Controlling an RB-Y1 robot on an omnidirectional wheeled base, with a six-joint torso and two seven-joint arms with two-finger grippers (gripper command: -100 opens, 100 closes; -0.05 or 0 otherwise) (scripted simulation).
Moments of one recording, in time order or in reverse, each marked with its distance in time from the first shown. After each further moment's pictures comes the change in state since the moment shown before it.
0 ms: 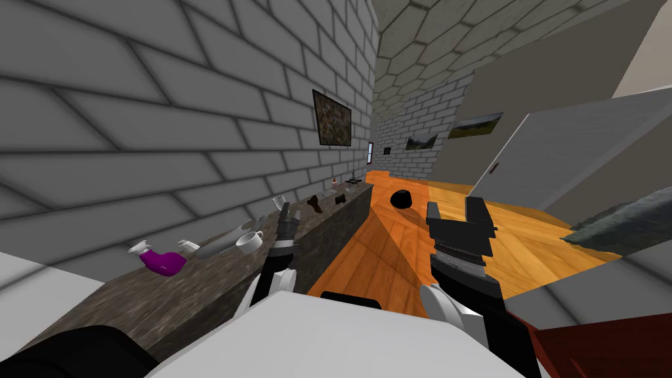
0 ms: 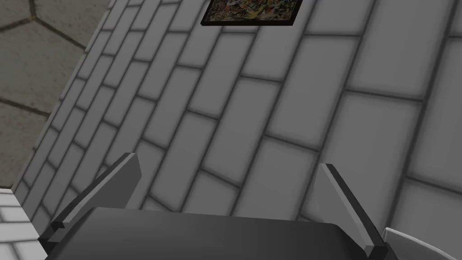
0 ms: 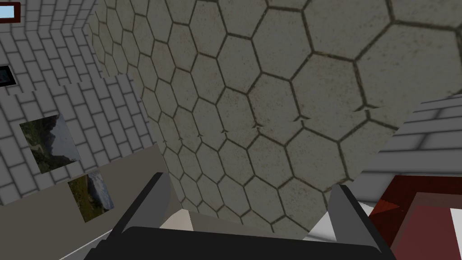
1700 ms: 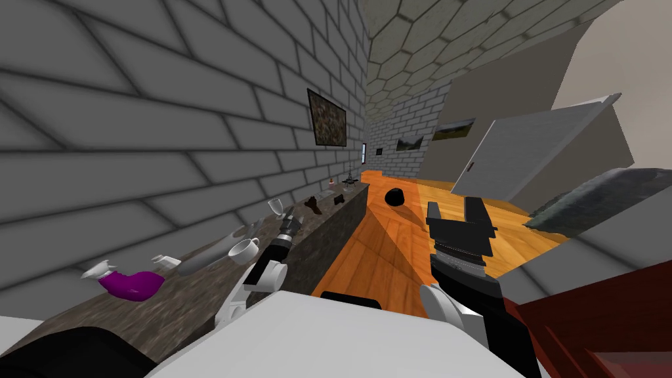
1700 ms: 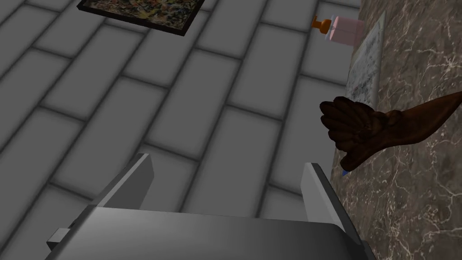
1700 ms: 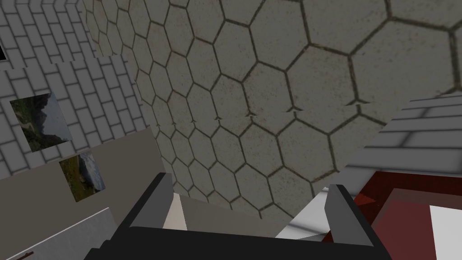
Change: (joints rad) left arm -0.078 0.236 0.055 0.046 0.213 0.398 0.240; right arm 0.000 0.000 0.000 0.000 0.000 0.000 0.000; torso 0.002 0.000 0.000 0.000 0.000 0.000
